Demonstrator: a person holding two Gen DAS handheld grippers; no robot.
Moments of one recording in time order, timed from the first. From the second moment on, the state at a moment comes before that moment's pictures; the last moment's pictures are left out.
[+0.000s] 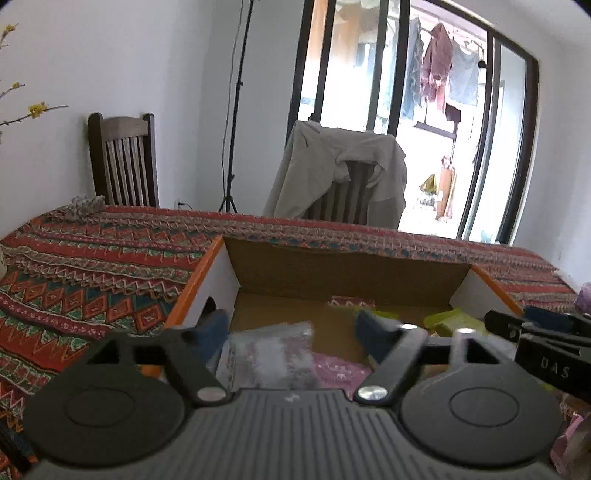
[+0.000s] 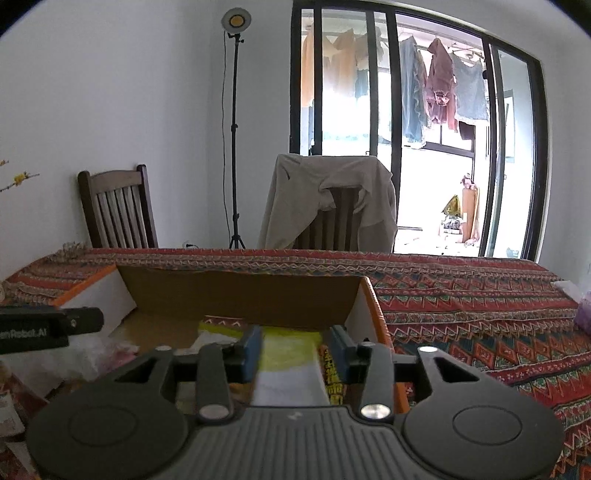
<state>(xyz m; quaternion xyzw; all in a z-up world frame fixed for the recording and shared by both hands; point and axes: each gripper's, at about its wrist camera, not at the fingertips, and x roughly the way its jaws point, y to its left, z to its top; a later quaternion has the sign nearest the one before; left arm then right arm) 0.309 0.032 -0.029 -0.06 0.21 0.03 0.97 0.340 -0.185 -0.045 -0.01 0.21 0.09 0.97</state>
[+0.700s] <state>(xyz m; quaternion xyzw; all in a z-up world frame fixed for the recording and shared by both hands) 0.286 0.032 -0.006 -0.10 0.17 0.03 0.98 0.331 -0.189 -0.036 0.00 0.19 0.09 0.98</state>
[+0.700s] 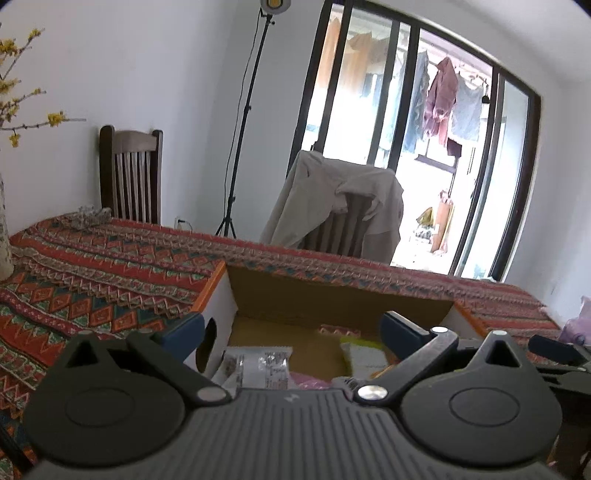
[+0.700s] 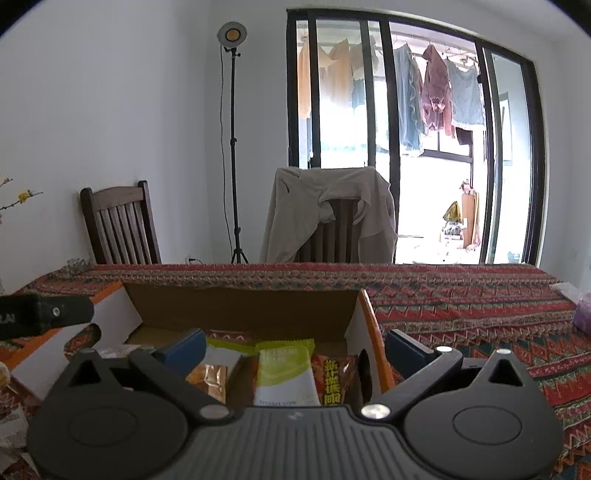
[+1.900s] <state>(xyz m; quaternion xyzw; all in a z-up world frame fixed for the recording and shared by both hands) 0.164 0.053 -0.021 -0.08 0.20 0.05 0.97 0.212 -0.224 -0.032 -0.04 0.23 0.09 0.97</state>
